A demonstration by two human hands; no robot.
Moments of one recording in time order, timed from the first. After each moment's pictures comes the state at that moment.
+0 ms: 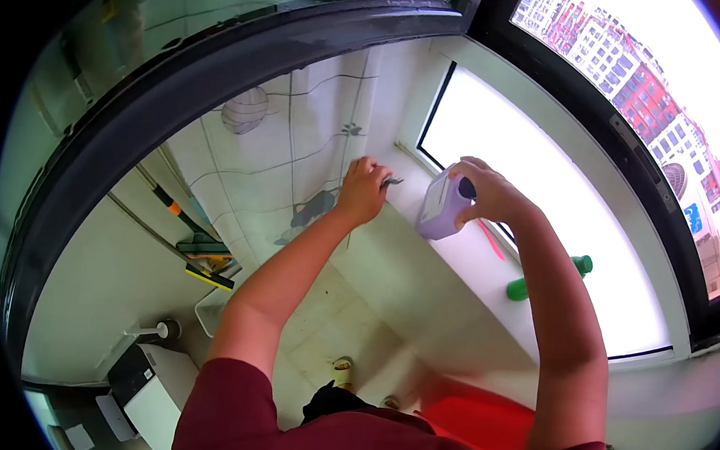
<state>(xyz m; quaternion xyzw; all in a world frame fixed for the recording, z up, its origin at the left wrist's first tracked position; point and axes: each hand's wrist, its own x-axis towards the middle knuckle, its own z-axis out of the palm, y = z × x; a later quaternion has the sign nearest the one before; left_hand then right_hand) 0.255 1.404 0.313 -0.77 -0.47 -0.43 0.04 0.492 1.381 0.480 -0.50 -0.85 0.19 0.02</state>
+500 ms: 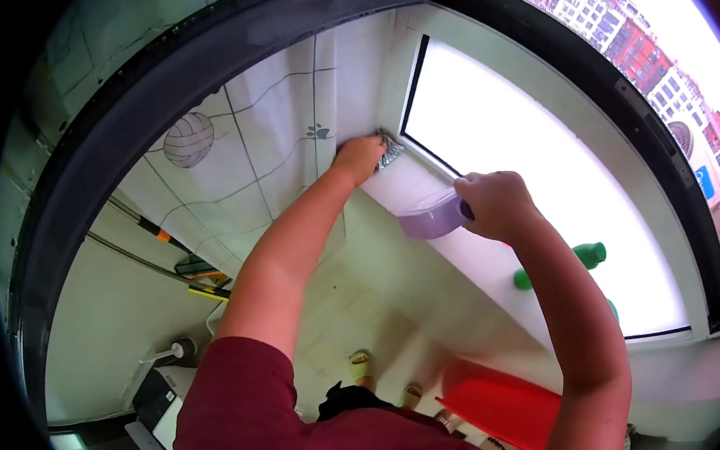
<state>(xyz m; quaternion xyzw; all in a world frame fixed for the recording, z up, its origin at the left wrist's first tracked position) 0.265 1.513 0.287 -0.87 -0.42 -0.24 0.07 0.500 1.354 0.477 -0.48 -0.86 -0.10 -0.13</state>
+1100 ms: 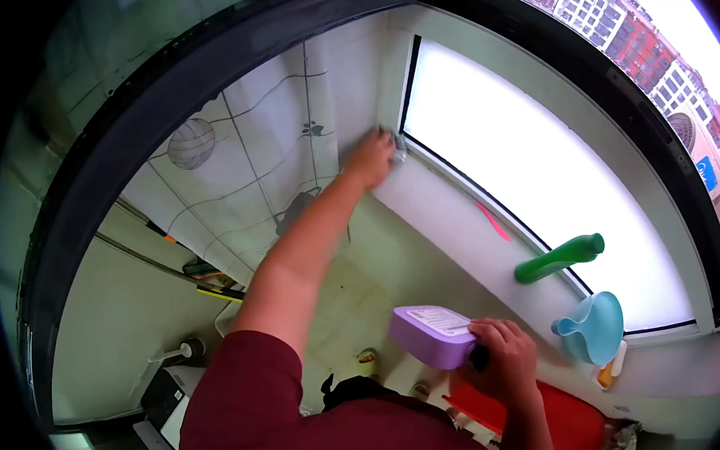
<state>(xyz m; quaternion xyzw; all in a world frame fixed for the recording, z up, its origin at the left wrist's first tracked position) 0.289 1.511 0.280 -0.86 -0.46 -0.22 0.05 0.529 1.150 0.431 -0.56 -0.80 0.07 0.20</state>
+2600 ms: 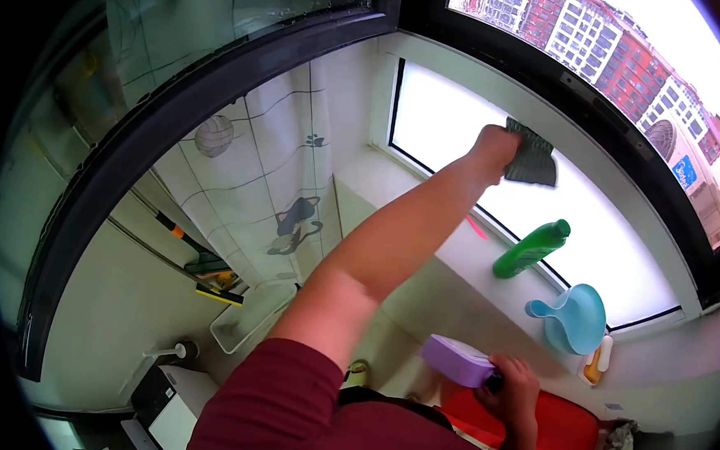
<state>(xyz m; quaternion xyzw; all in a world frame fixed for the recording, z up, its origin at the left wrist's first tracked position) 0.495 1.423 0.474 -0.64 -0.35 -0.43 -0.53 0.591 1.054 0.408 -0.65 -0.73 0.06 0.21</state>
